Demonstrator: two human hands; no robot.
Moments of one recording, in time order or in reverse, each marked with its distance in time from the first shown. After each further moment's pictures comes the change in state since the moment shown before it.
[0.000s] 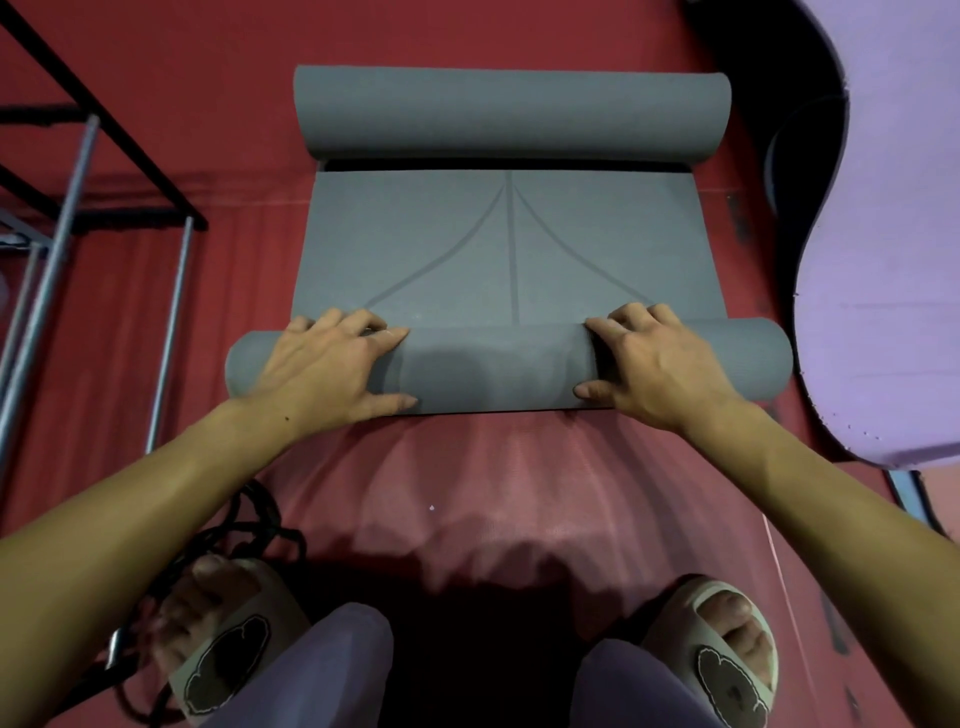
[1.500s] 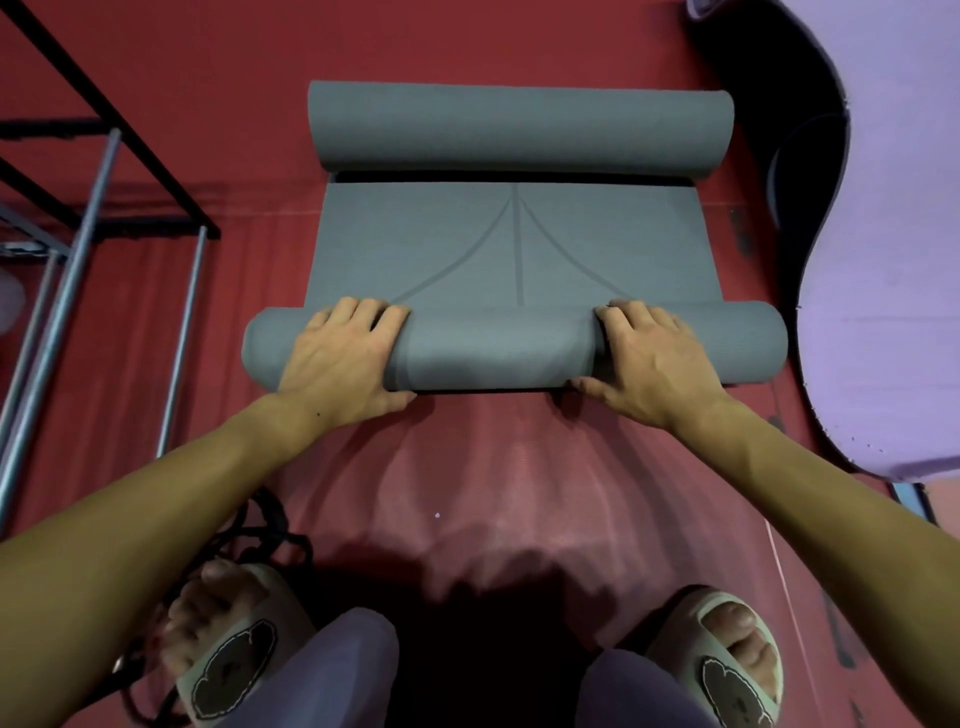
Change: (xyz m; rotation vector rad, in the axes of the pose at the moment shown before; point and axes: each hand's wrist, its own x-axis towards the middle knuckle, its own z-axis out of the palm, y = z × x) left_hand 0.013 0.002 0.008 0.039 0.183 -0.025; right_hand 0.014 -0.003 0.006 -0.027 0.116 0.004
